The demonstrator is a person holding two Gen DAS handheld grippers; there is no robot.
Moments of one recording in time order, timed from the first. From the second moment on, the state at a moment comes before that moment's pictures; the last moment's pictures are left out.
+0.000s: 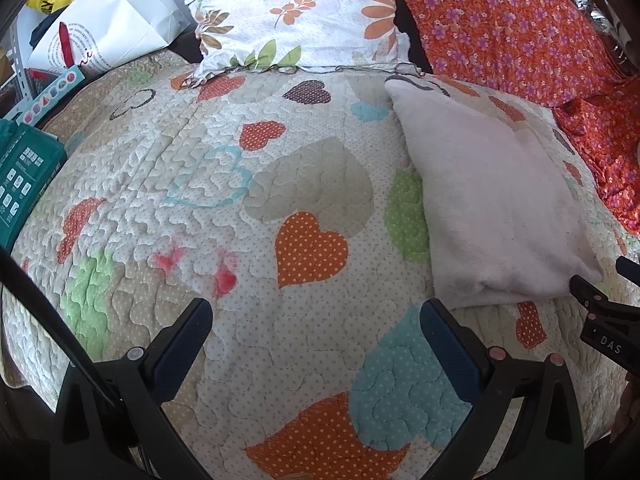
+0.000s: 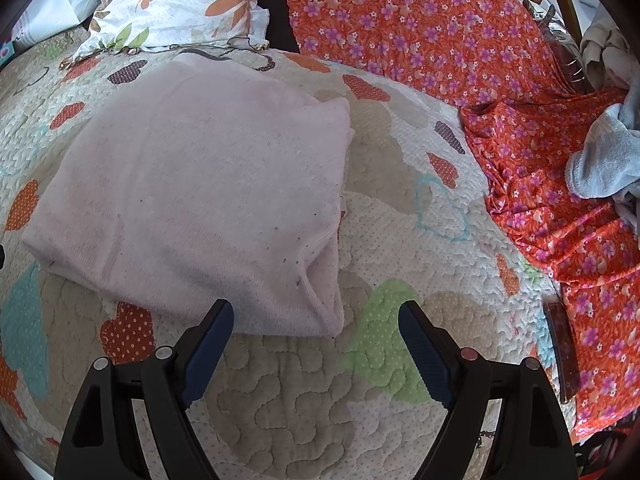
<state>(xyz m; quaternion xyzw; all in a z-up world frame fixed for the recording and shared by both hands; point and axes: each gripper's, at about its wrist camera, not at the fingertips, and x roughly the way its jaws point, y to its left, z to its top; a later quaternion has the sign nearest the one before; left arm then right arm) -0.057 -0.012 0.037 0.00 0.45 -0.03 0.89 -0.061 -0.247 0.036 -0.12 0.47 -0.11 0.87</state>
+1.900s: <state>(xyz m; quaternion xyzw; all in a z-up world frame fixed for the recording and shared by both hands) -0.062 -0.021 0.041 0.05 0.42 -0.01 0.91 -0.063 -0.240 0.033 -0.15 0.47 -0.10 0.86</state>
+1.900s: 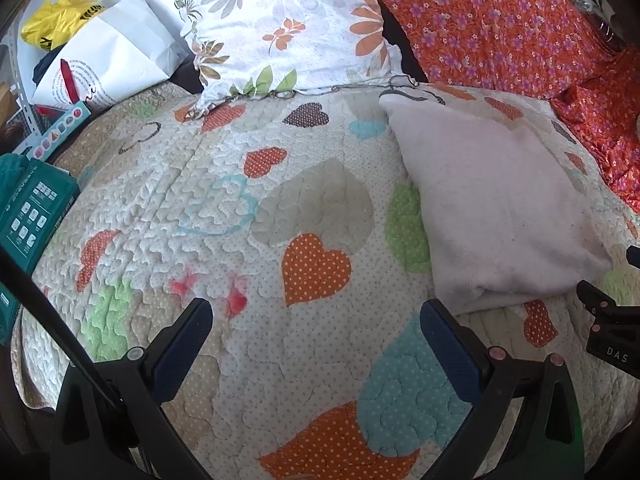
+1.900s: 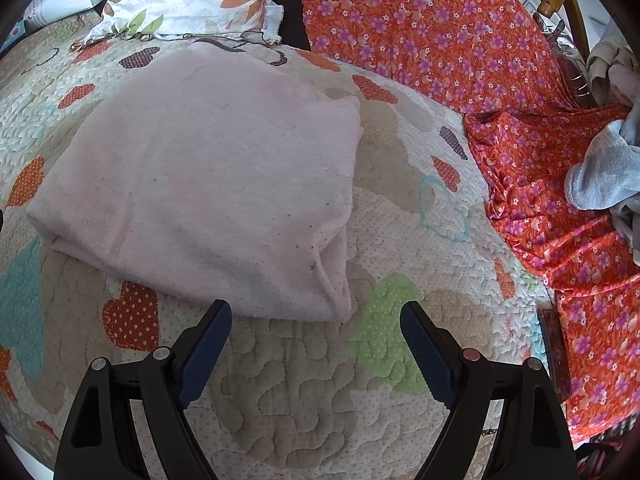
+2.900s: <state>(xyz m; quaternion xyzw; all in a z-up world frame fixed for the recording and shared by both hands) -0.054 -0.014 0.029 0.01 0.46 -0.03 0.89 -0.062 -0.239 0.030 -0.15 0.47 -0.09 0.86</state>
